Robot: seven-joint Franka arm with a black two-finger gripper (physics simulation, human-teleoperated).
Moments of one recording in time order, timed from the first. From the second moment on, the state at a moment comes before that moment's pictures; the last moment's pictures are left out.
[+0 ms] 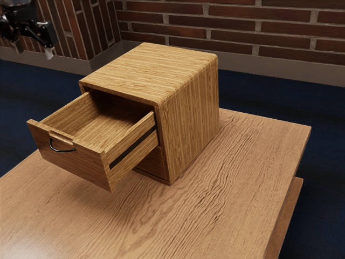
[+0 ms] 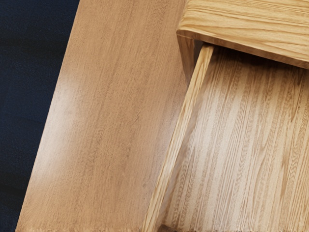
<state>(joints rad) -0.18 -0.06 0.38 -1.43 0.18 1.48 -0.01</state>
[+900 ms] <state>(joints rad) -0.03 -0.40 0.08 -1.97 0.16 1.44 -0.13</state>
